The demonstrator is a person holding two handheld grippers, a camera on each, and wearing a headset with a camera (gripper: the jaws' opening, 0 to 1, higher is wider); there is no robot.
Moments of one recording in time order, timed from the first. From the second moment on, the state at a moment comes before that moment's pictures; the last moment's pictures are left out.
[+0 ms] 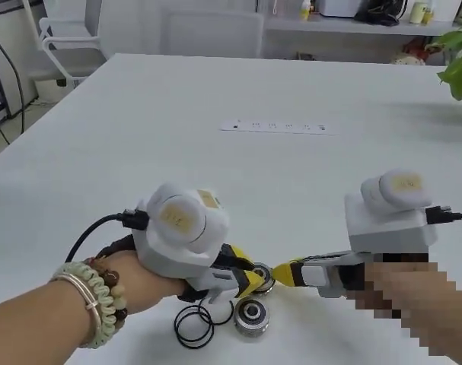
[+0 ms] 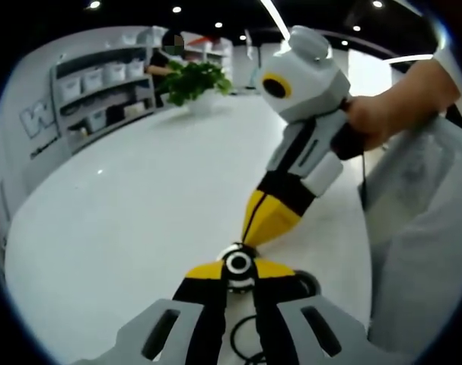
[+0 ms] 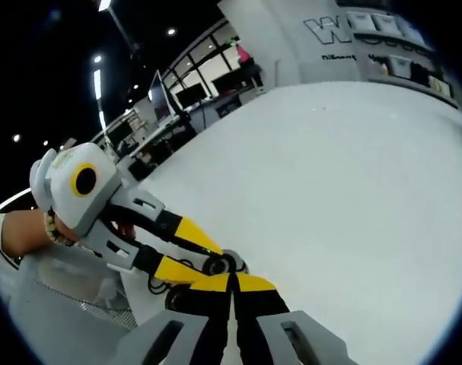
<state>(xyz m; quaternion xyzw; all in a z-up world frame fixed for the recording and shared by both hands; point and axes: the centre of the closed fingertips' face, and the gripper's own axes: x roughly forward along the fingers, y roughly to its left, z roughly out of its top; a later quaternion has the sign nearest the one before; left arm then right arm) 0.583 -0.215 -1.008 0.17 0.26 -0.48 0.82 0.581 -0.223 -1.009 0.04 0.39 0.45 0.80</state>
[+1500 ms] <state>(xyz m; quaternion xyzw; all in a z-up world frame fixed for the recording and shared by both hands) 0.577 -0.218 -1.003 0.17 0.27 -0.49 0.81 0.580 -0.218 -1.006 0.04 0.38 0.46 0.80</state>
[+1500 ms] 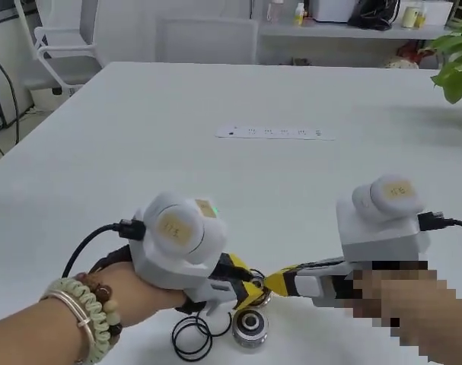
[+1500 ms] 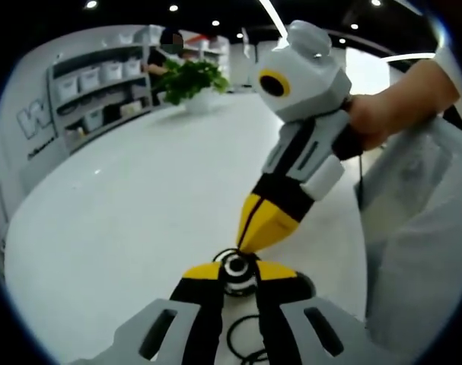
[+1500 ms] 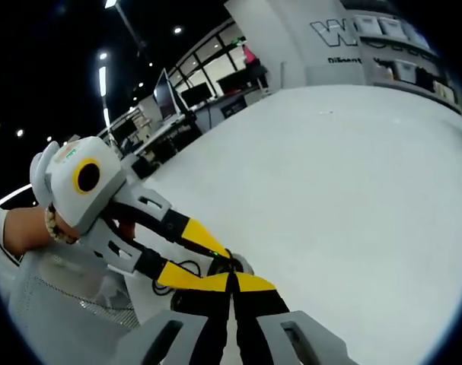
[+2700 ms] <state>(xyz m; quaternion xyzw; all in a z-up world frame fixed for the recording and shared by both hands) 0.546 -0.112 -0.902 0.13 0.22 -0.44 0.86 0.585 -0.214 -0.969 0.09 0.35 0.46 0.81</state>
